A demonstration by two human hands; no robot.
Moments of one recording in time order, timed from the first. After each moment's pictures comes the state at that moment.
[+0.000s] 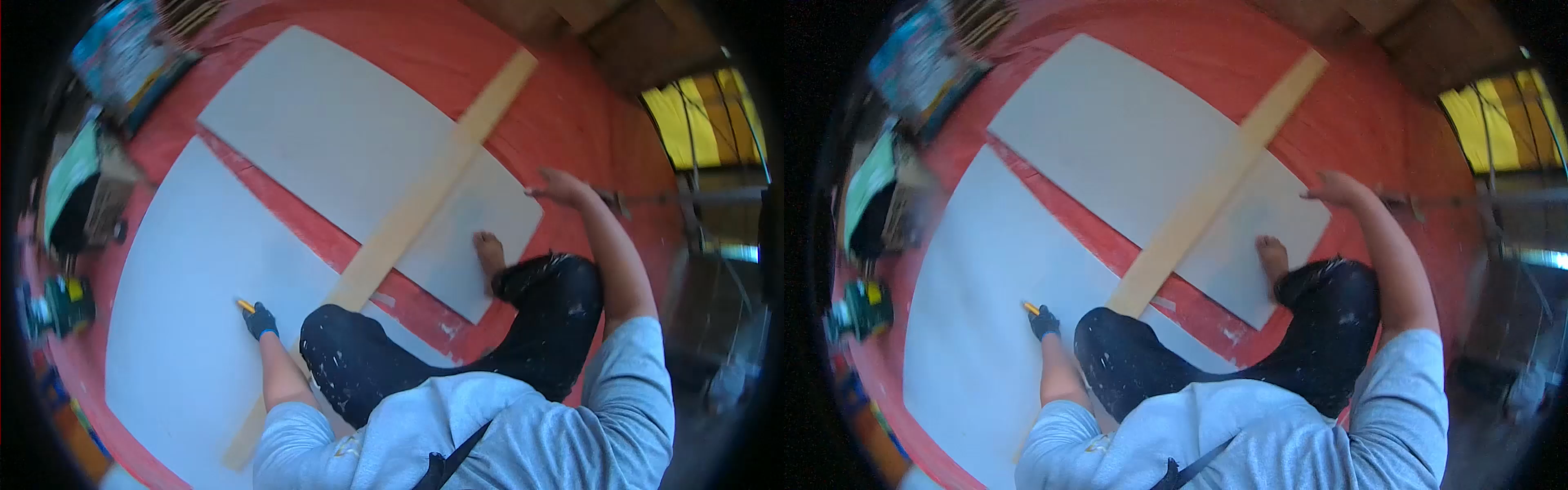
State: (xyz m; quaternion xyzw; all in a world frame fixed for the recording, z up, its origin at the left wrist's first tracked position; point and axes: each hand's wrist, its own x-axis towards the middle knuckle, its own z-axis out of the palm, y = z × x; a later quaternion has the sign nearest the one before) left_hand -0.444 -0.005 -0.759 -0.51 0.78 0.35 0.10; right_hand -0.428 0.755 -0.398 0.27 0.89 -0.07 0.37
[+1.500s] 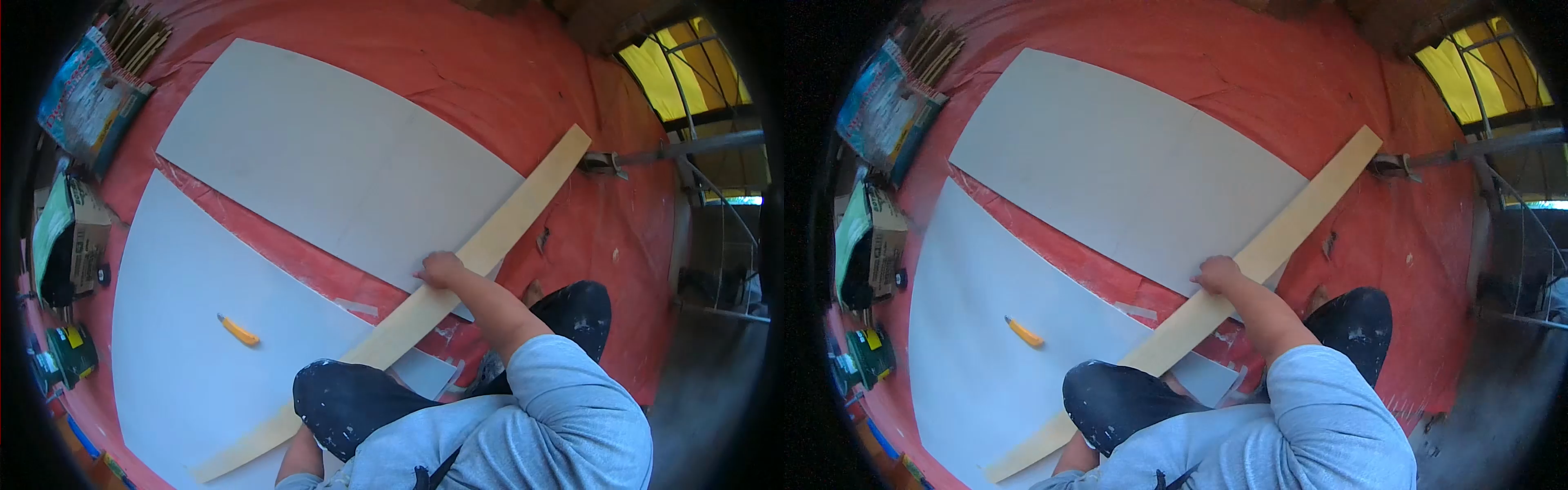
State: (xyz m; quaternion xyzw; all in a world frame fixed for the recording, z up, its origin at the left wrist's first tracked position) left_hand -0.267 0.042 -0.685 0.24 0.88 0.06 0.41; right_hand -0.316 0.558 -0.670 0.13 0.88 -0.17 0.41
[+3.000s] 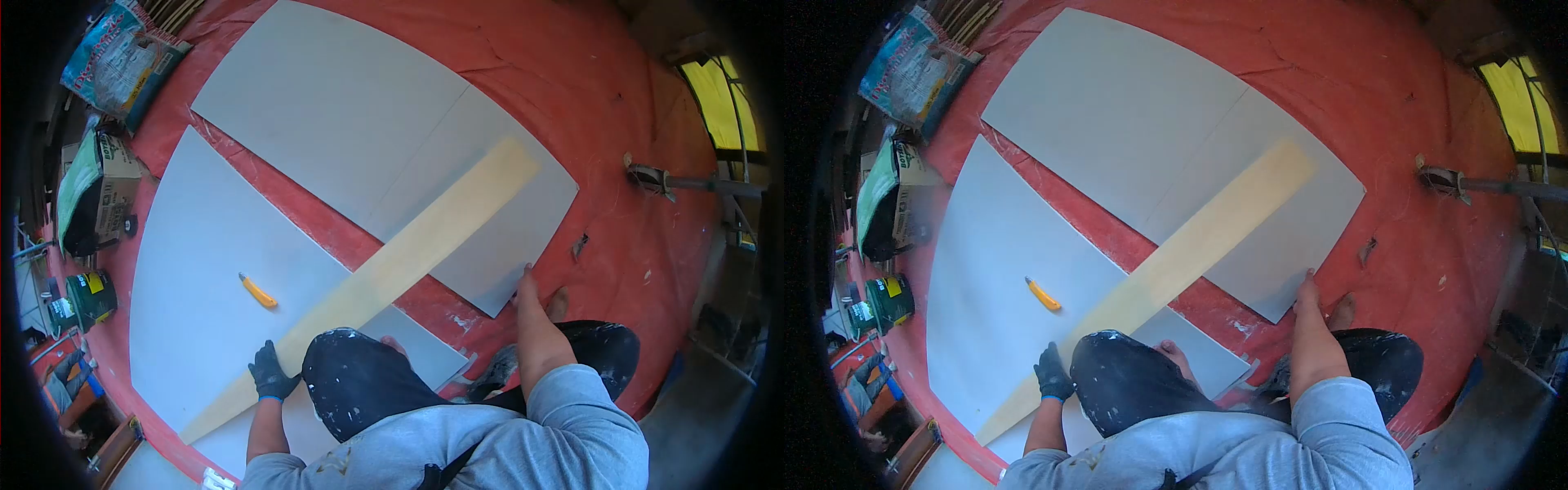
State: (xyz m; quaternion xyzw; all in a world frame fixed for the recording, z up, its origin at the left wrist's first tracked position) left_hand -0.324 -0.015 -0.575 0.03 0.92 -0.11 0.37; right_hand -0.137 0.643 -0.749 0.75 0.31 -0.58 0.01
